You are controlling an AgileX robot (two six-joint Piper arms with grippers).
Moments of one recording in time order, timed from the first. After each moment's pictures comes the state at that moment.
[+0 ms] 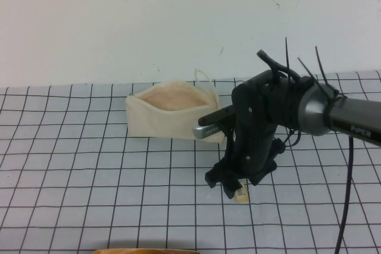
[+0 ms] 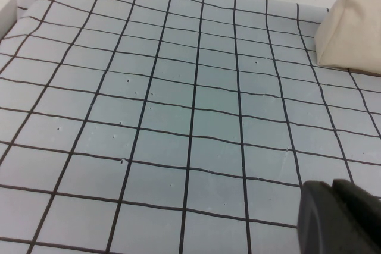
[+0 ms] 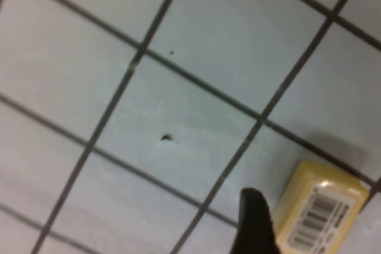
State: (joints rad) right arm 0.63 2.17 -1.66 0.01 1.00 0.10; left arm 0.03 -0.01 0.02 -0.09 0.37 -0.13
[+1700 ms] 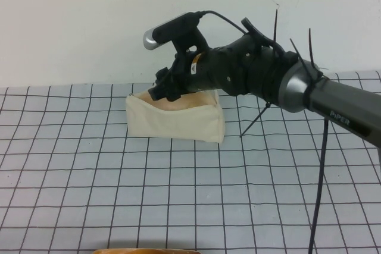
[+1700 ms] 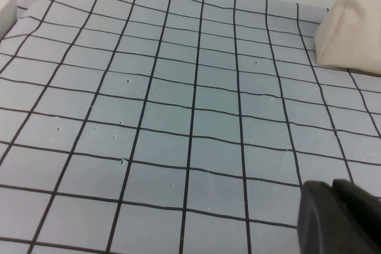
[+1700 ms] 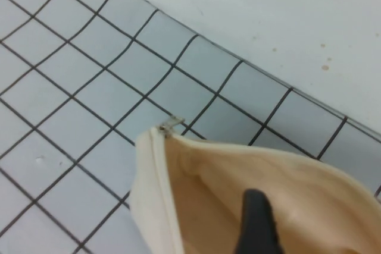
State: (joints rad) right arm 0.66 2.25 -1.98 -0.06 0.42 0.01; left arm 0.03 -0.01 0.02 -0.09 0.37 -0.13
